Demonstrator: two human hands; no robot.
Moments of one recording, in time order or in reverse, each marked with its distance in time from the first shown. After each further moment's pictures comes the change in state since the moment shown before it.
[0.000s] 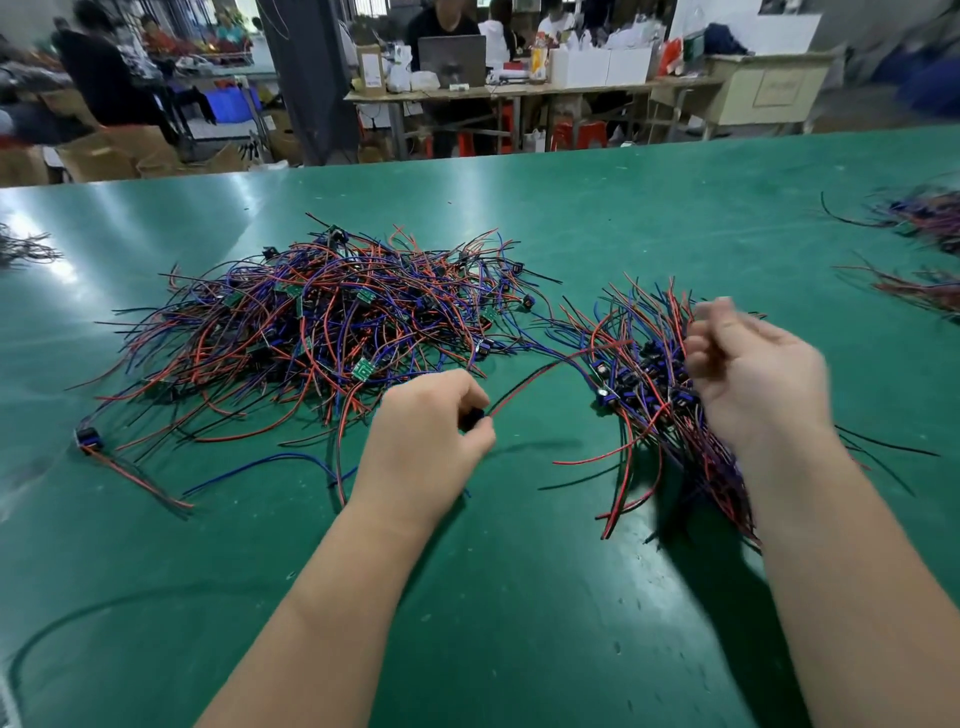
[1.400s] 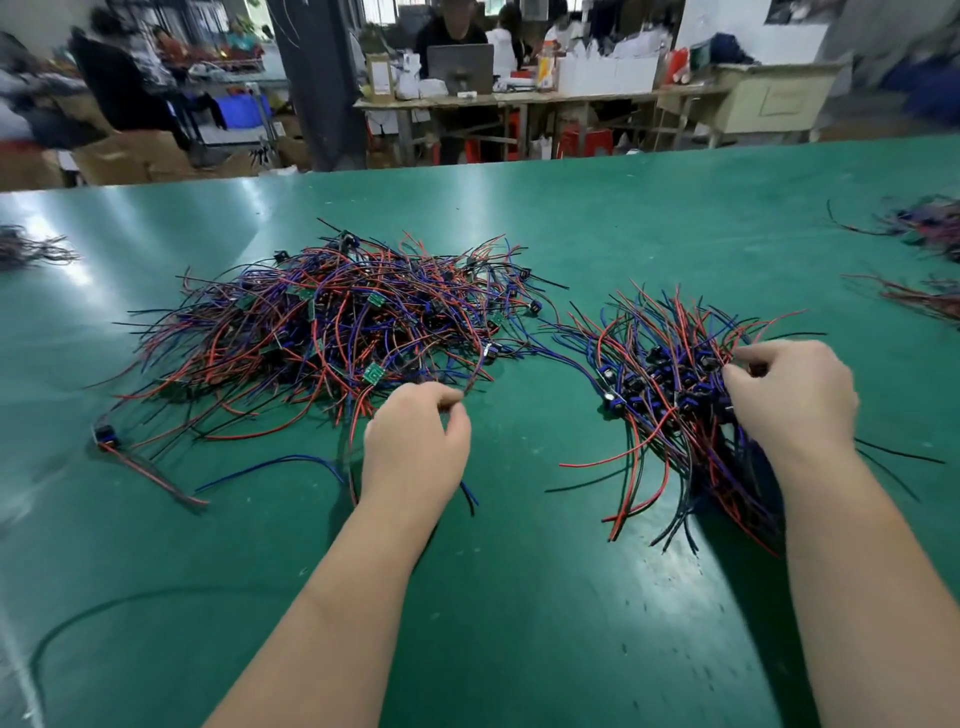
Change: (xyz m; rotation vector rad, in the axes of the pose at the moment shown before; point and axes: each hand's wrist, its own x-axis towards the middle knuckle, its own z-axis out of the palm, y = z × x) left_hand 0.000 -0.018 0.009 0.151 0.020 -0.295; right_hand 0.037 0.007 -0.043 -1.476 0.210 -0.411
